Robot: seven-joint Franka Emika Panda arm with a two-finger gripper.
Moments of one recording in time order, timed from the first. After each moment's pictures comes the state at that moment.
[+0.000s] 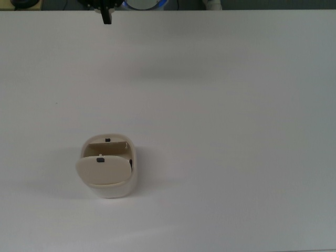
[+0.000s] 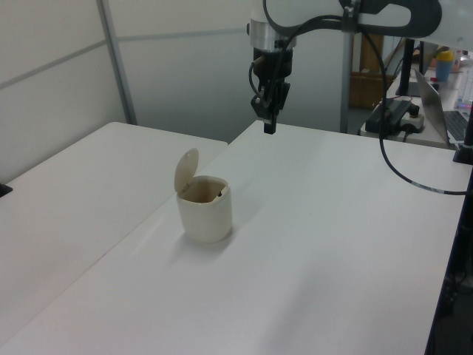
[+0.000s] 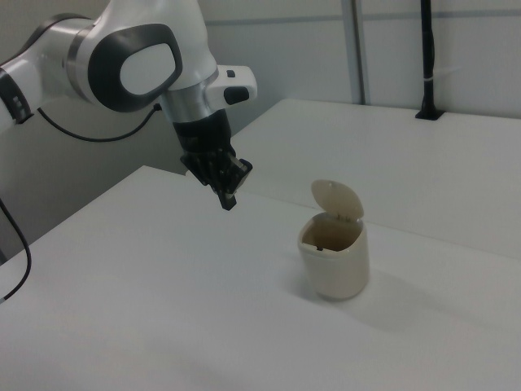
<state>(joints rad) -0.02 0.05 -0.06 -1.45 0.04 1.57 -0.09</state>
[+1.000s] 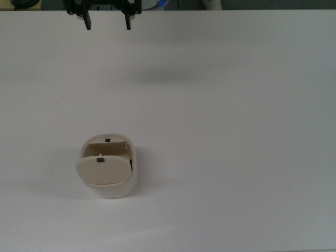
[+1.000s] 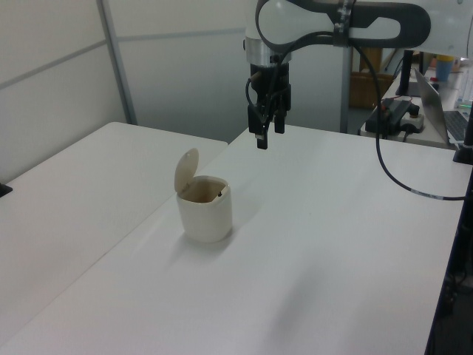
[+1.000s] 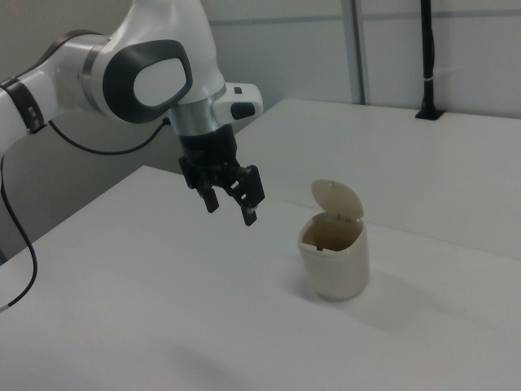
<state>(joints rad) -0.02 0.07 -0.05 -1.48 0.02 1.57 -0.07</state>
